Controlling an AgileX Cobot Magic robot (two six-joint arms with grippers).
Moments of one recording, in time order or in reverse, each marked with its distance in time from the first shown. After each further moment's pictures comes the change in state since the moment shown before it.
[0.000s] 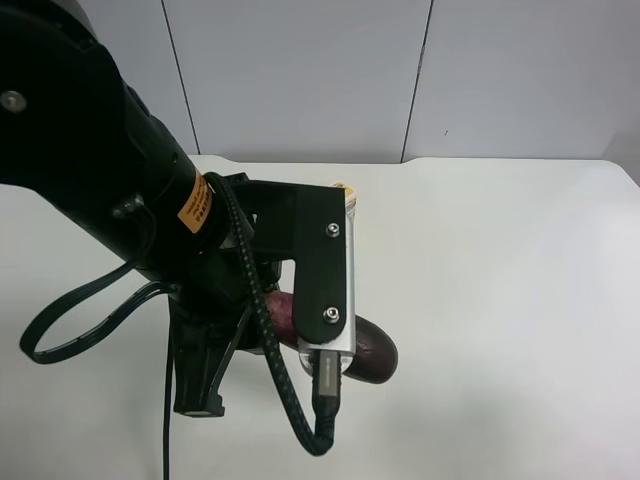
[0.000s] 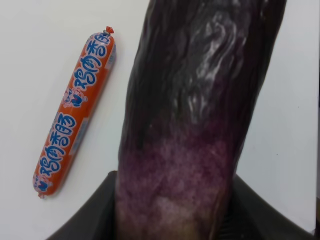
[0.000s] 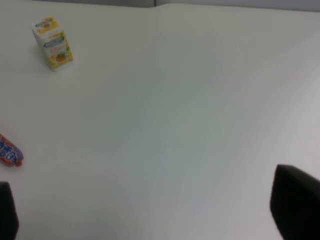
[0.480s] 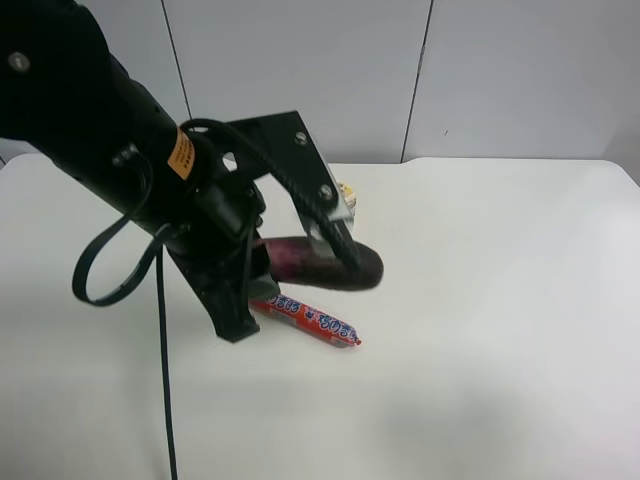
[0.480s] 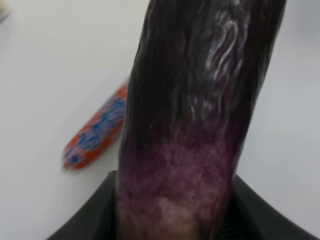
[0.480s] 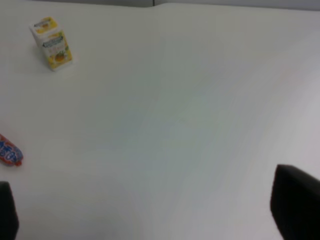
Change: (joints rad) left arm 0.169 0.000 0.000 -0.009 -0.092 -0.224; right arm -0.002 0.000 0.000 0.001 0.000 0.000
